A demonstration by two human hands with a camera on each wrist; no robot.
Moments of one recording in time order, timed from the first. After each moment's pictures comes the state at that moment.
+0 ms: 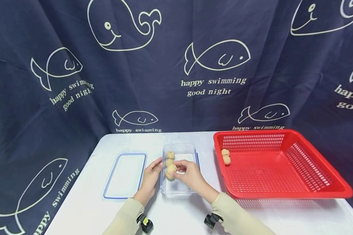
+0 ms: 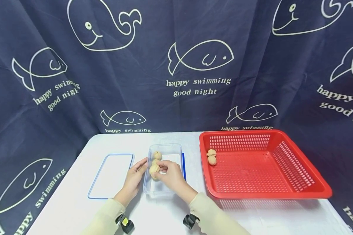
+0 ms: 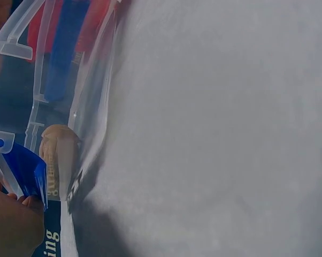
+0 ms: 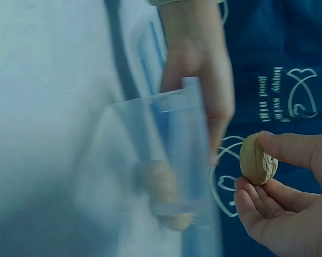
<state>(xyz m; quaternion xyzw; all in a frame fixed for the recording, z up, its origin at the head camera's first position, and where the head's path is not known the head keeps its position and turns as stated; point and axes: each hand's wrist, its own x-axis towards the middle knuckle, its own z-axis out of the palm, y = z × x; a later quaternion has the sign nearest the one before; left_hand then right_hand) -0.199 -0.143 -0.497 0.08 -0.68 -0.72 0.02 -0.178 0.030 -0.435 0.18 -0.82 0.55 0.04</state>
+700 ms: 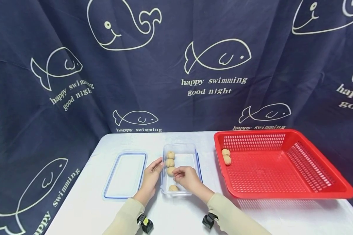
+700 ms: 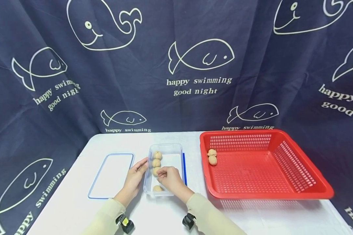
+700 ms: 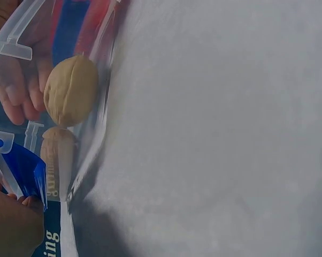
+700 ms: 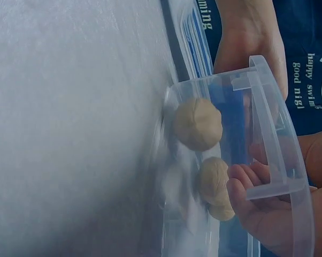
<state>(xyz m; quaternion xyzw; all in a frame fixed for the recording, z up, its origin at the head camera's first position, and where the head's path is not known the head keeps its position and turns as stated) -0.200 -0.142 -0.499 0.09 -0.68 -0.73 0.03 -0.187 0.025 -0.472 0.19 -0.82 0.53 0.01</state>
